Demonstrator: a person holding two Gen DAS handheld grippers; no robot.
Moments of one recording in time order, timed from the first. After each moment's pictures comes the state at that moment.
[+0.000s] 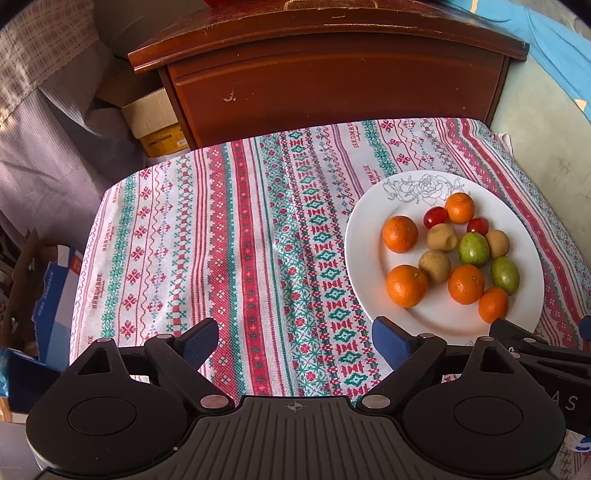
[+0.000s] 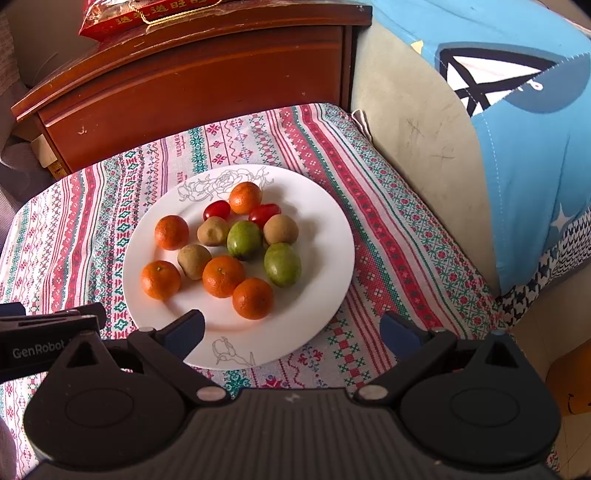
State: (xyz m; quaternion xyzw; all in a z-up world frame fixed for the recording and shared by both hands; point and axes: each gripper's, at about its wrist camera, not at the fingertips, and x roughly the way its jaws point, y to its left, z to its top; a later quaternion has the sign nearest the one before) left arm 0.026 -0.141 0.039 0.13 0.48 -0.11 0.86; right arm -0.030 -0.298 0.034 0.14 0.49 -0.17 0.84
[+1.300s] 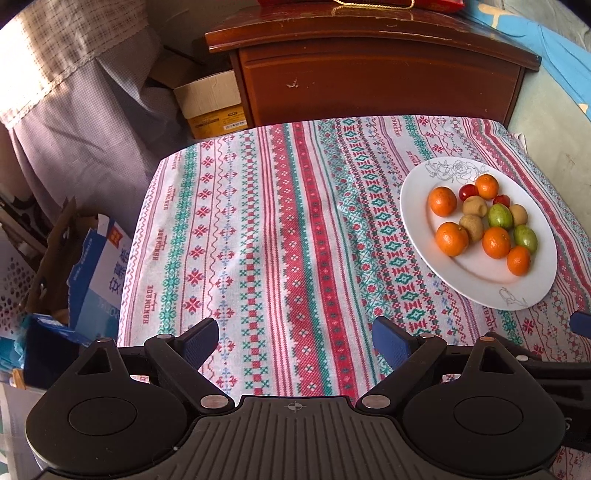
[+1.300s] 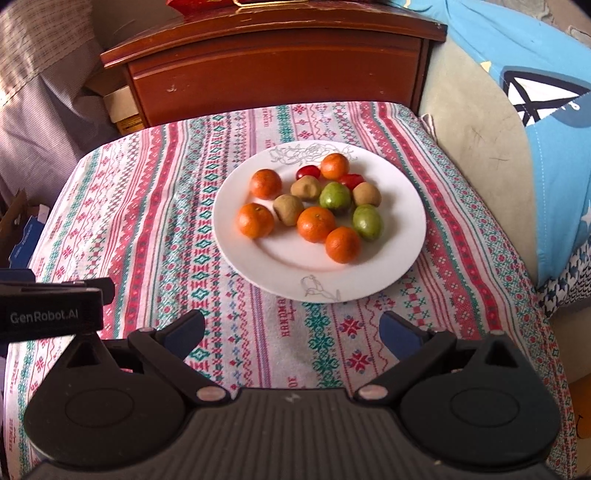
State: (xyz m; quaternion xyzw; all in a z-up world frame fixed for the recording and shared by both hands) left arm -0.013 -0.069 0.050 0.11 0.47 -0.09 0.87; right arm -0.068 -0.233 0.034 0.10 0.49 -0.06 0.86
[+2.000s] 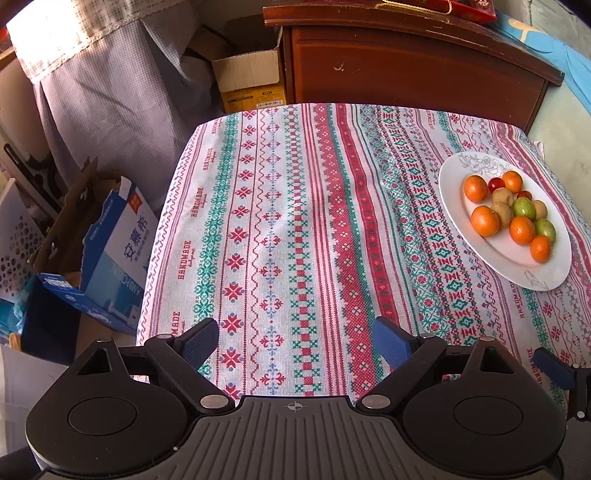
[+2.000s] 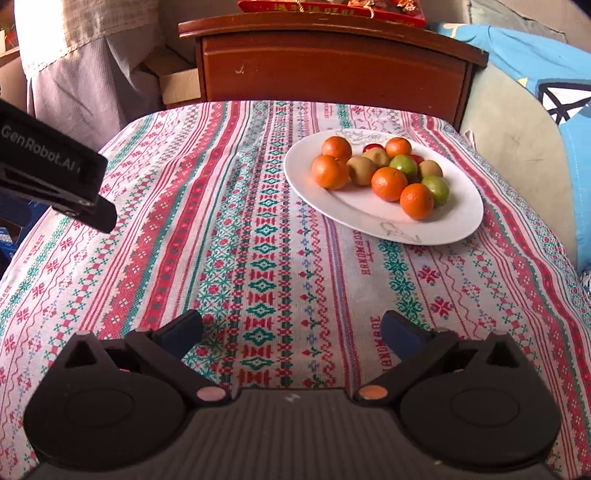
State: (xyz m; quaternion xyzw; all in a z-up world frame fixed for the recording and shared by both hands) left arm -0.024 -0.023 0.040 0.07 0.48 -0.07 0.87; right arm -0.112 -0.176 -0.015 0.05 0.41 -0.05 0.91
